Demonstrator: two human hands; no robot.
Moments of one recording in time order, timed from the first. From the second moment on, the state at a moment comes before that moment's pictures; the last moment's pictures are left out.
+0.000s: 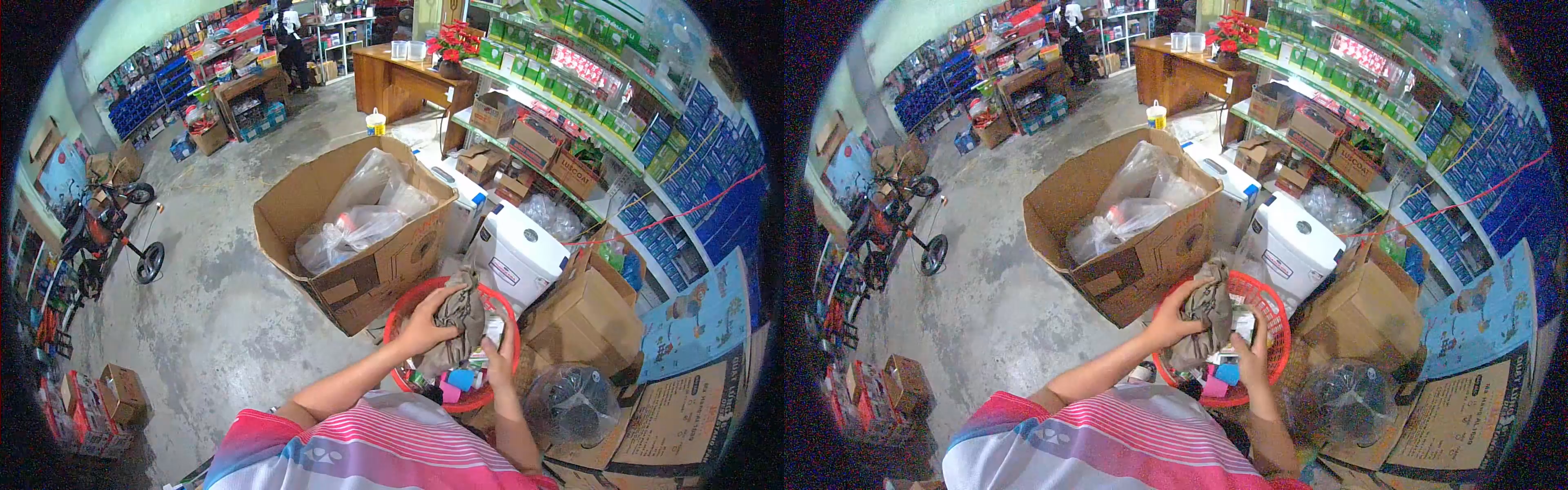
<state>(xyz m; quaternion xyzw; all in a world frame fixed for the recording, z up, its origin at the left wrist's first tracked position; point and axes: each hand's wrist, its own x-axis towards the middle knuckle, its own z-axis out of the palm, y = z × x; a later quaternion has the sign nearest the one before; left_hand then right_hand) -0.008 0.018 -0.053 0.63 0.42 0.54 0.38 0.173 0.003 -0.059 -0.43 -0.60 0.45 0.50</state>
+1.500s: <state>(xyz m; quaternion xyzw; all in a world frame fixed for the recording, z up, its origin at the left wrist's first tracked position) -0.124 -0.055 -0.133 0.11 0.46 0.68 0.56 0.218 0.022 -0.278 -0.65 -0.73 0.19 0.09</state>
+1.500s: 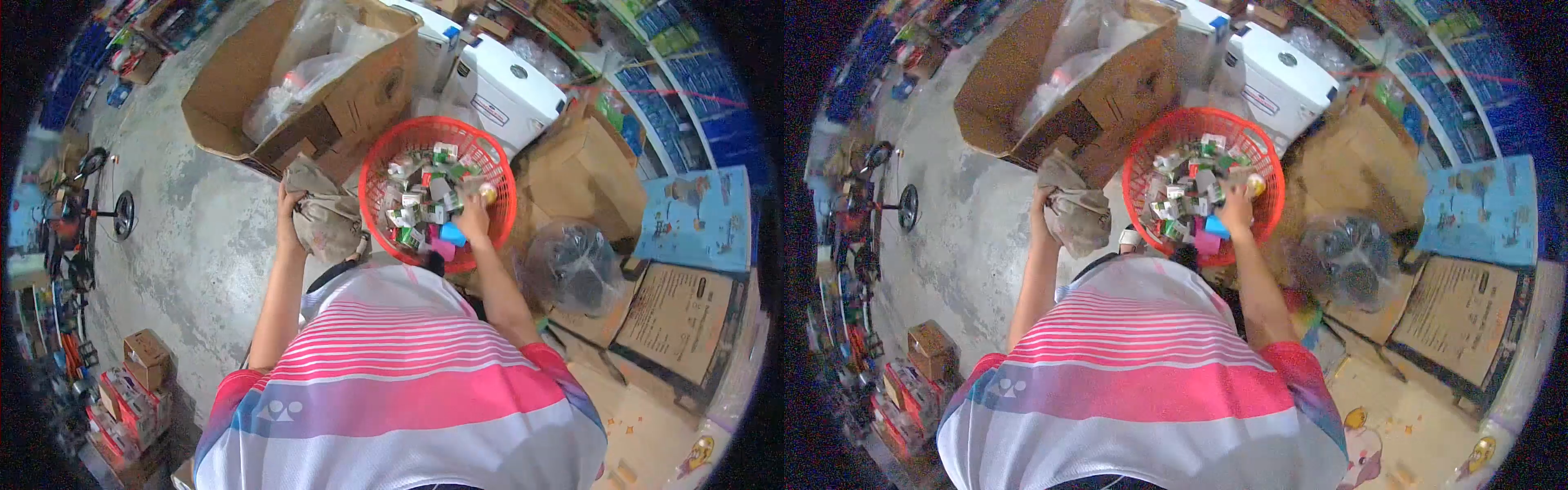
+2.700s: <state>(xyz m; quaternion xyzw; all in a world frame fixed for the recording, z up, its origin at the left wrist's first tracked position) -0.454 -0.219 -0.086 0.11 0.65 0.75 0.07 -0.342 -0.073 -0.104 -0.16 -0.68 0.71 0.07</state>
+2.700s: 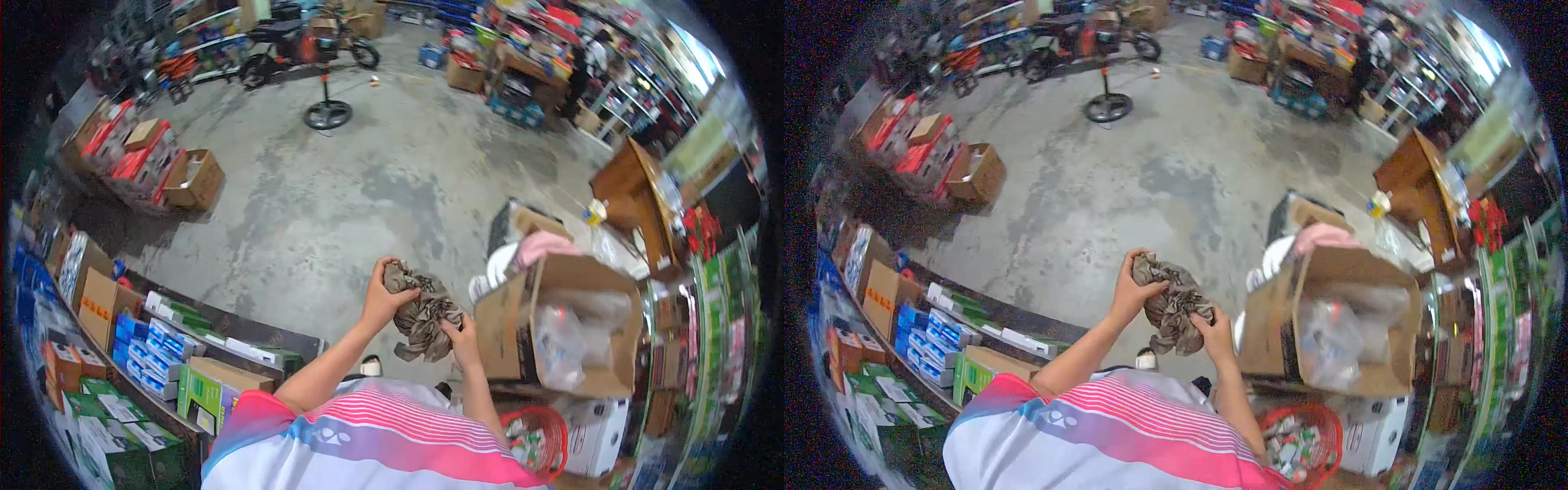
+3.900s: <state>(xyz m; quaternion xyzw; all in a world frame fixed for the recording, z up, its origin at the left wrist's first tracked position) -1.042 -0.489 0.204 0.33 0.68 0.46 -0.46 -1.167 -0.218 -0.109 0.10 -0.66 0.71 -0.23</state>
